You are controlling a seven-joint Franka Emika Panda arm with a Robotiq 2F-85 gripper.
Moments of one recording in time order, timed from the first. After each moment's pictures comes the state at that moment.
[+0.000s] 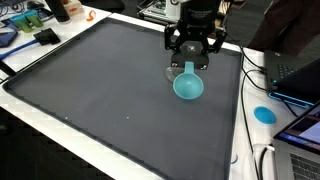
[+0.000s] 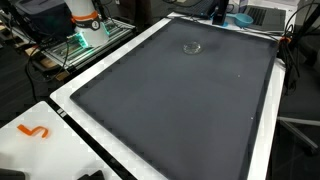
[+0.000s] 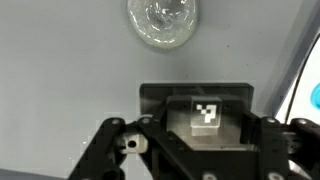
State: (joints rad) arm 0.23 0.43 0.18 -1.70 -0.05 2.11 0.12
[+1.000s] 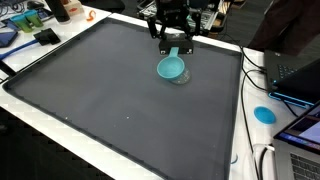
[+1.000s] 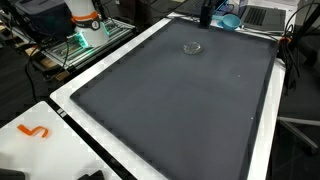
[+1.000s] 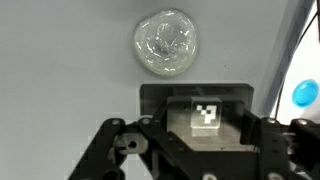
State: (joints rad) arm 0.10 0.25 0.17 -1.96 0.22 2.22 -0.09
